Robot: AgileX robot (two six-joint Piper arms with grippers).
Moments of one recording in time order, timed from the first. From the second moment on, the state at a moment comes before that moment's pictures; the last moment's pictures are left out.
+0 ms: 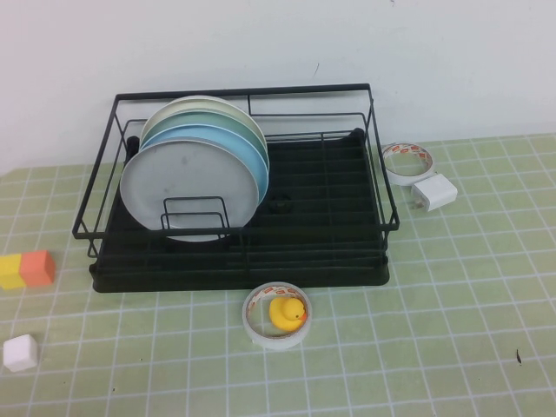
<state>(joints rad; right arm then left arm) 0.72 0.19 -0.41 -0.23 0.88 0.09 -0.02 -0.01 0.00 -0.01 0.28 -0.28</state>
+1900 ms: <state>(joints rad) 0.72 0.19 -0.41 -0.23 0.88 0.10 -0.07 -0.01 0.02 -0.23 0.35 0.04</state>
